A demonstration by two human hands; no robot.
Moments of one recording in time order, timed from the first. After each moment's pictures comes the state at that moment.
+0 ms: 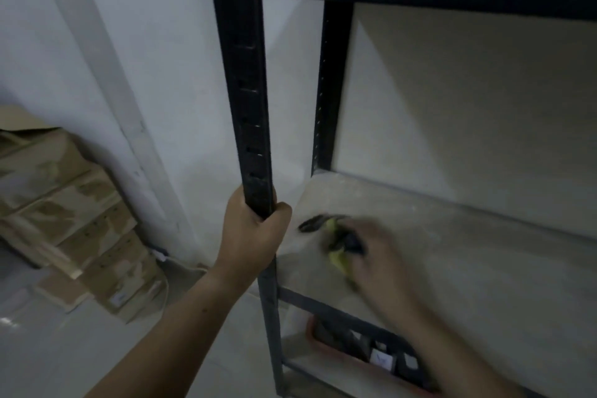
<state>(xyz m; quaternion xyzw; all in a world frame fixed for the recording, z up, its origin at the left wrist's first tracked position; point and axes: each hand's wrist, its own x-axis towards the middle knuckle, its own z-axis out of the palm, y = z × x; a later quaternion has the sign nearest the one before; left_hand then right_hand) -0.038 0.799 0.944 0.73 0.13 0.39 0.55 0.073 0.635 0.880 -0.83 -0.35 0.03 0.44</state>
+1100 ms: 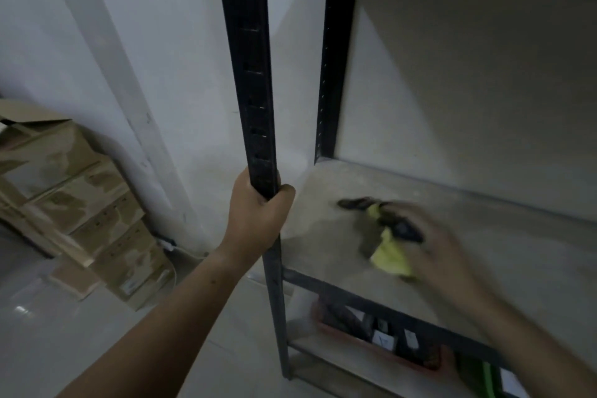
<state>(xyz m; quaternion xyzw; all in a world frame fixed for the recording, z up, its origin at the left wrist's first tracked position) -0.041 0.796 0.948 0.74 0.13 0.37 0.54 0.084 0.563 0.911 -0.79 -0.38 0.06 0.48</state>
